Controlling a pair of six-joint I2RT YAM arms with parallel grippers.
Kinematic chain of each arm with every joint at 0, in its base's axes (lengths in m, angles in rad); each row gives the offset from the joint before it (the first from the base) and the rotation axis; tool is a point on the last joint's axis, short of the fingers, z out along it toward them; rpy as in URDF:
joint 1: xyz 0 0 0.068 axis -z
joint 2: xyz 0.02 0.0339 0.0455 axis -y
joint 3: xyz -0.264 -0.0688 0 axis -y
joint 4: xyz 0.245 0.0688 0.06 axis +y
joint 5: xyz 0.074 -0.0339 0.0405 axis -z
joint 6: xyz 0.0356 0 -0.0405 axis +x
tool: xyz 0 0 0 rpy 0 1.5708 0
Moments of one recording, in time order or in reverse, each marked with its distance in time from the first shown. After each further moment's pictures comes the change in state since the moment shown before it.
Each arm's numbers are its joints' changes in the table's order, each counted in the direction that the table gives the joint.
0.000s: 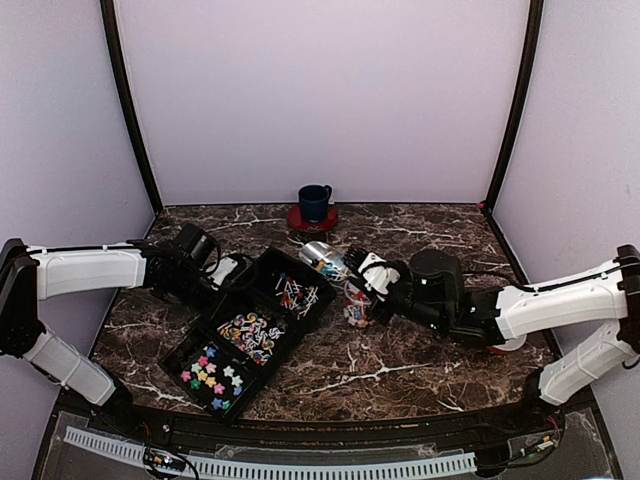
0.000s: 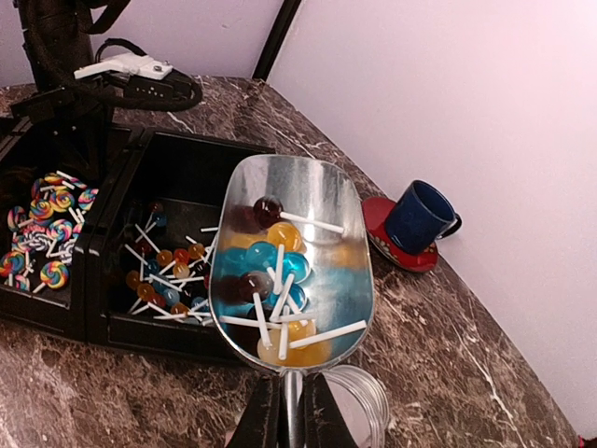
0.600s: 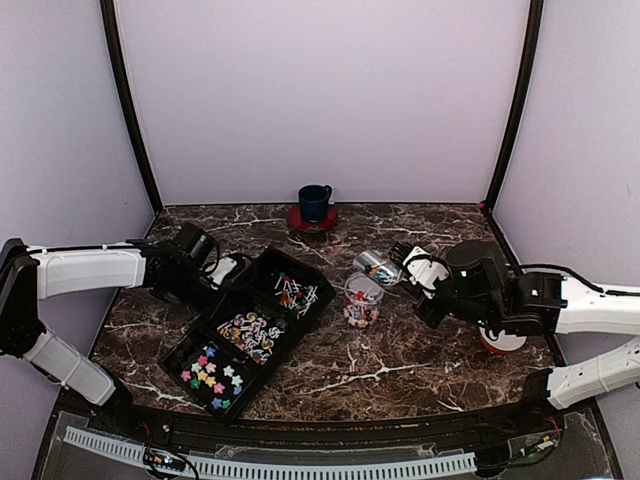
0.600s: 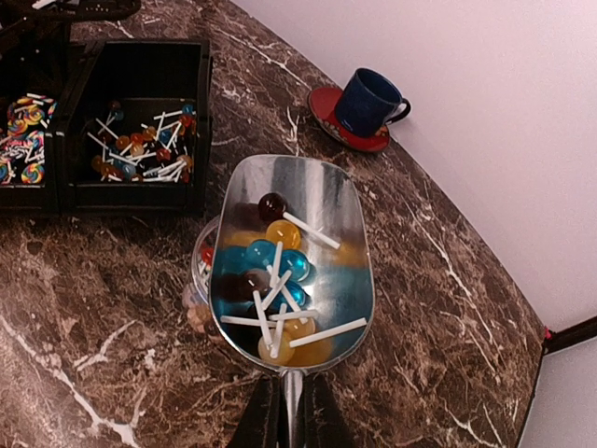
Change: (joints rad) left arm -0.006 0.000 0.000 0.000 0.004 0.000; right arm 0.005 0.364 0.039 0.650 0.154 0.134
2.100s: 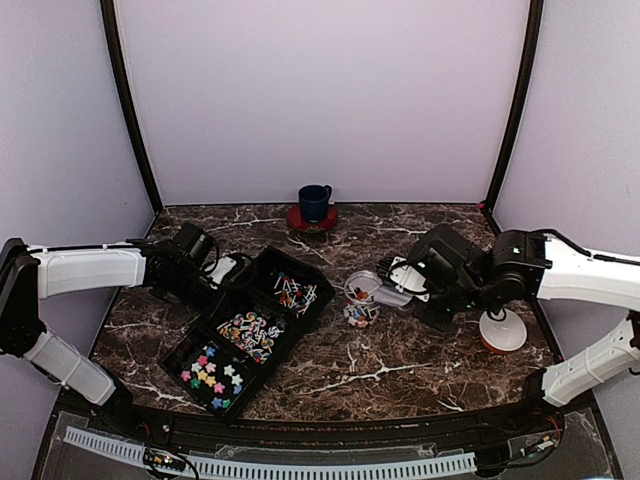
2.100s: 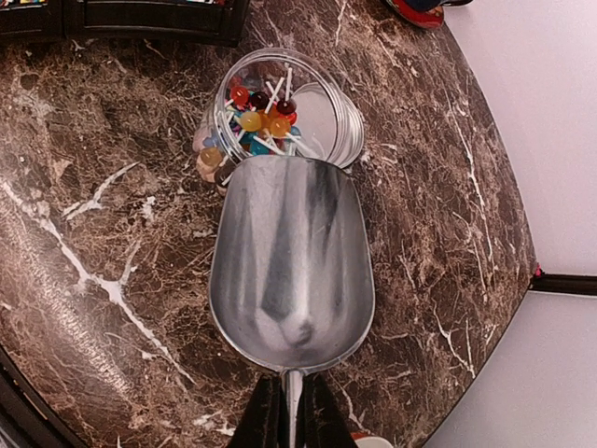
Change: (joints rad) left arm -0.008 -0.004 0.002 0.000 0.006 0.000; right arm -0.042 -0.198 0.343 0.668 0.033 0.074
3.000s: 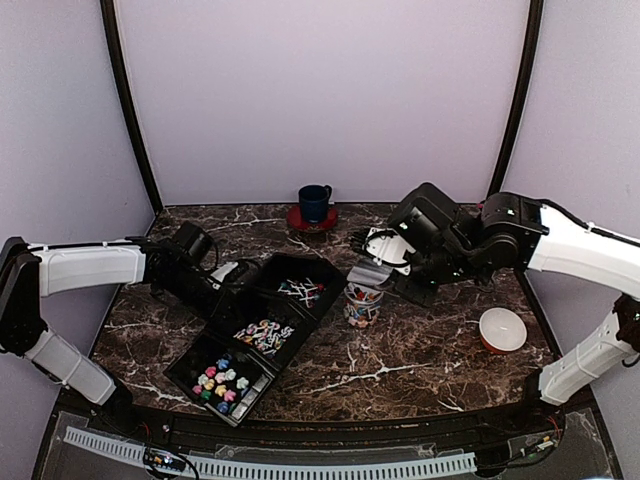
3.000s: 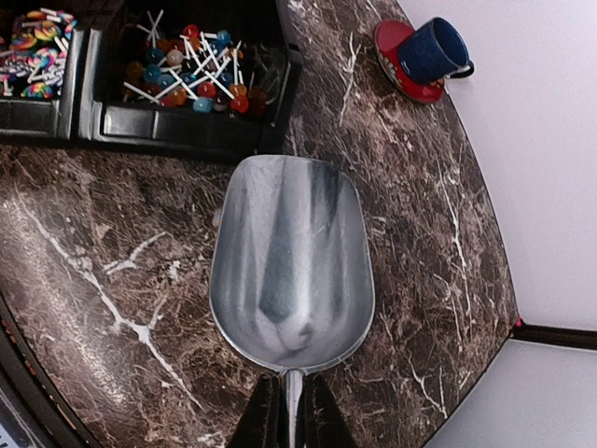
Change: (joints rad) left arm -0.018 -0.011 0.020 0.059 0.306 -0.135; right arm -0.028 -0.139 0.304 0.115 -0.019 -0.056
